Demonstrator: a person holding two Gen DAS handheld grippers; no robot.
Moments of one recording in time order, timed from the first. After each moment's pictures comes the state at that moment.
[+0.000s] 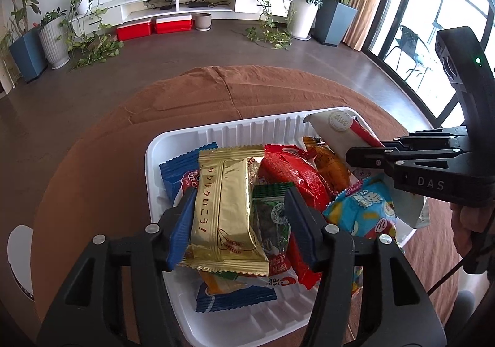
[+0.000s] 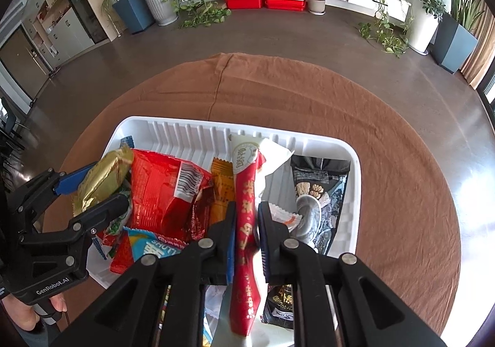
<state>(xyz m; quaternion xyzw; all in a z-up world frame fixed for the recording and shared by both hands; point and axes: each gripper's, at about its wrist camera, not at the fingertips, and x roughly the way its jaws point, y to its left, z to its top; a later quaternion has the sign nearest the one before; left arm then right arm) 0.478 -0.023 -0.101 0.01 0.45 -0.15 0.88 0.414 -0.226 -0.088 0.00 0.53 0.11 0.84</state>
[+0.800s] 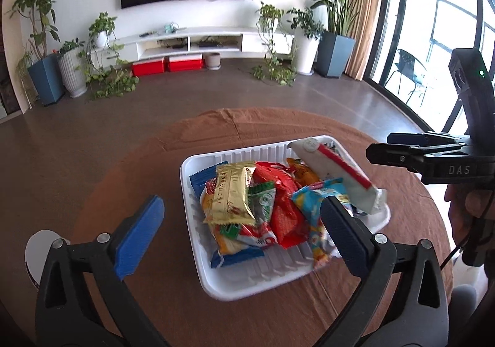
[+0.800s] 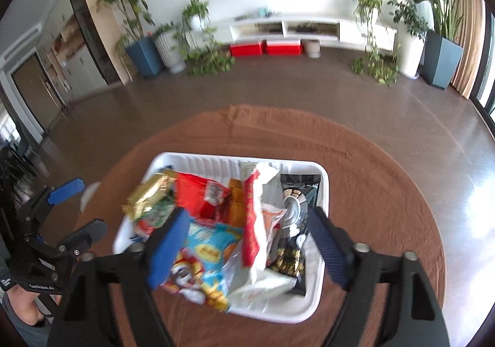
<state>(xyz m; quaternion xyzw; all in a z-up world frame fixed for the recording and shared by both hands) 0.386 -0.010 -0.036 0.01 0.35 -0.12 0.93 0.338 -0.252 -0.024 0.05 0.41 0.12 0.90</state>
